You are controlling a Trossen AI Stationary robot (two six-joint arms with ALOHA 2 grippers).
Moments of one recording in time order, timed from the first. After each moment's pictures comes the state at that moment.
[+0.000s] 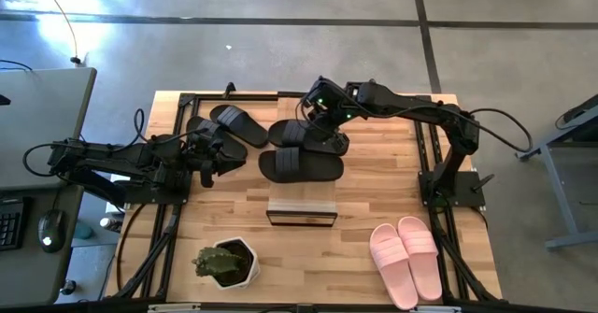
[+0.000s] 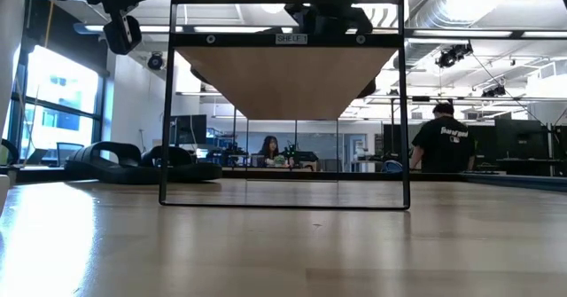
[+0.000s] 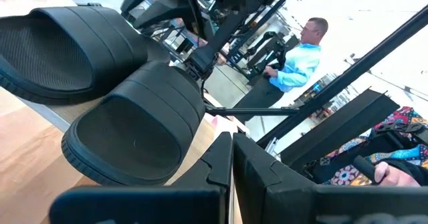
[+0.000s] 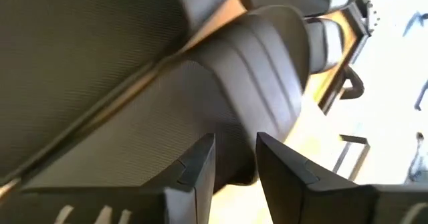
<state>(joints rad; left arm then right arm) 0.07 0.53 0.41 0.04 -0.07 -0.74 -0.27 1.77 1.75 -0.94 -0.06 -1.06</state>
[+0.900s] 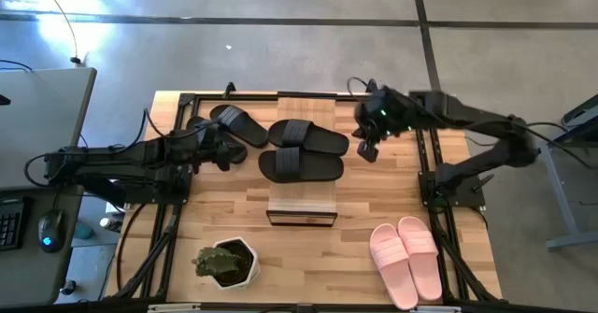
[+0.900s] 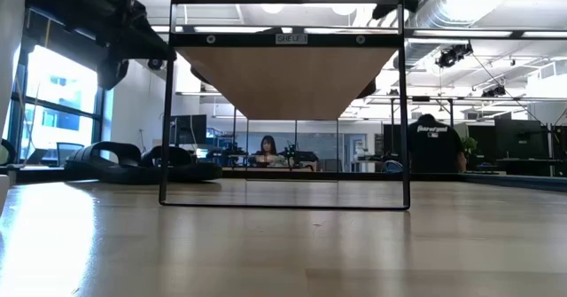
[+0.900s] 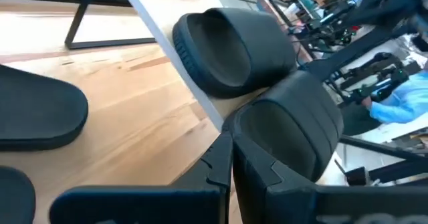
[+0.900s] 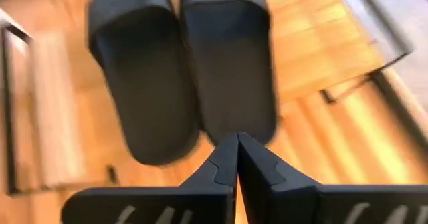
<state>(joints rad) 0.26 0.58 0.41 -0.18 -0.18 -0.84 -0.19 1.26 1.40 -1.01 0.03 0.18</state>
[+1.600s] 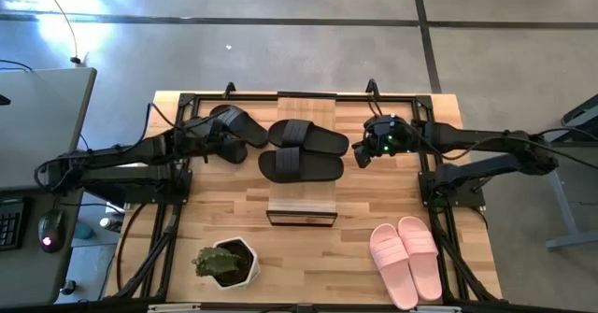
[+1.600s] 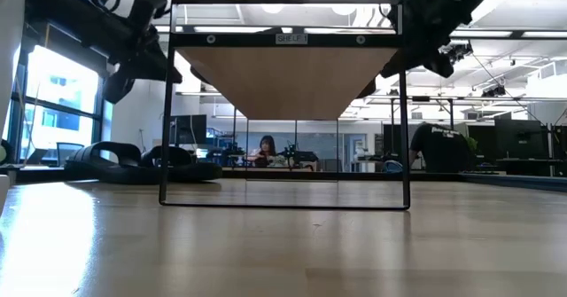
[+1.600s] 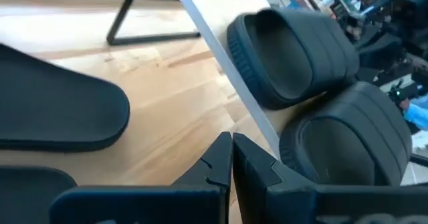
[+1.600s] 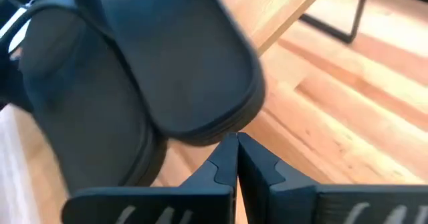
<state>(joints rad) 0.45 0.69 0.41 -0.16 -0.04 -0.79 -0.20 1.06 0.82 -0.50 0.09 0.63</state>
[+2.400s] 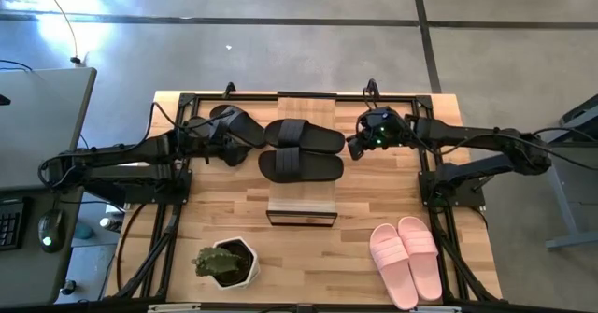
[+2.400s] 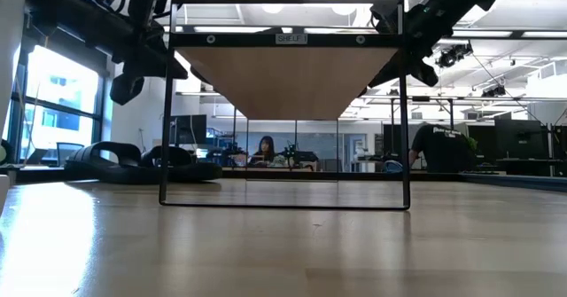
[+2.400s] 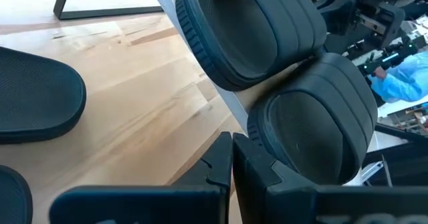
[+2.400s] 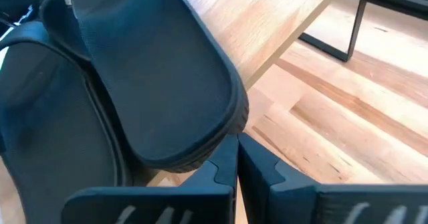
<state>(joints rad) 0.44 0.74 0.41 -0.11 0.09 -0.79 -0.29 1.14 0.82 -0.39 0.05 0.58</state>
